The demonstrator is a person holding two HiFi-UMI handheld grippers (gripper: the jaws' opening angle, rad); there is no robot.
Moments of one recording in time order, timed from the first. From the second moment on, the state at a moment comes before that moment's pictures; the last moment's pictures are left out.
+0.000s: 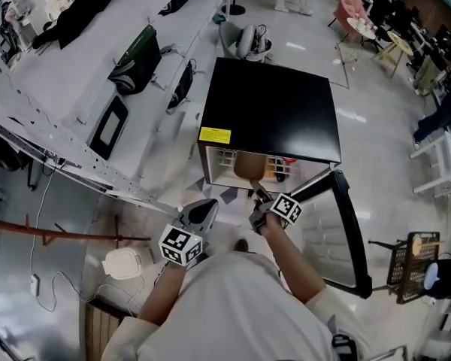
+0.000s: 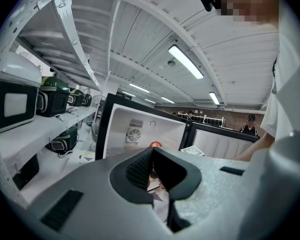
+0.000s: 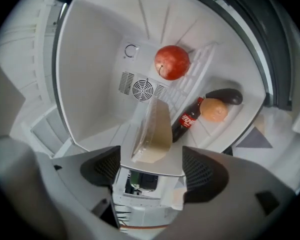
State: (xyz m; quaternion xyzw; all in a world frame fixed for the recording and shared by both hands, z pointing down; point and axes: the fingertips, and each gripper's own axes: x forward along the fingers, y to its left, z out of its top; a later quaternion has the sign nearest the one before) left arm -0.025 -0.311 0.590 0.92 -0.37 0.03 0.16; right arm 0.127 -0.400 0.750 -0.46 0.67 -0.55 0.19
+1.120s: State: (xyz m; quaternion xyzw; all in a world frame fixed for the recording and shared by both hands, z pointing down) left arm -0.053 -0.305 0.591 0.90 -0.40 0.03 0.16; right arm 0.069 -0.413 0.736 -0.50 0.82 -0.20 -0.18
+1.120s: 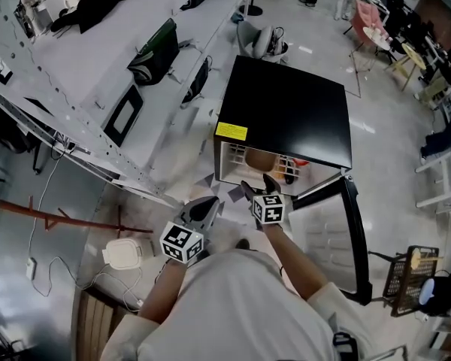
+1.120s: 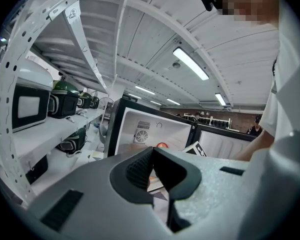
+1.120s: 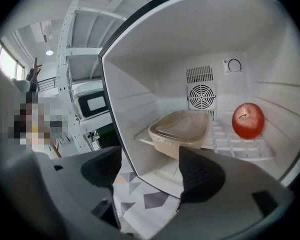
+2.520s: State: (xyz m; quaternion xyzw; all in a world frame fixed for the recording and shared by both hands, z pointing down) left arm -0.078 -0.256 0.587 0.94 -0.29 0.04 0.16; right arm 0.030 -0.314 0.618 -0.51 0.84 -0.16 -0.12
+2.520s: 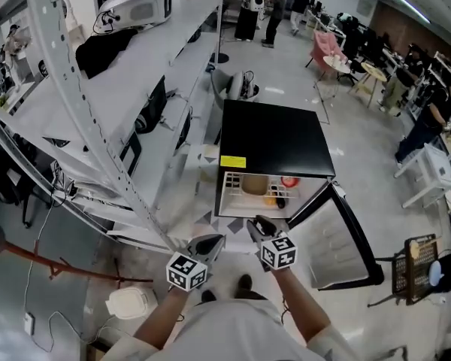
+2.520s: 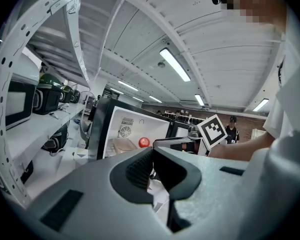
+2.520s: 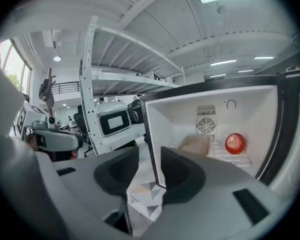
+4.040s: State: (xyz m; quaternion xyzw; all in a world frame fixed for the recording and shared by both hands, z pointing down) left arm -0.004 -0.220 0.512 0.95 -0.30 0.00 0.12; right arm 0.117 -0.221 0.511 -0.51 0.86 -0.10 -0.04
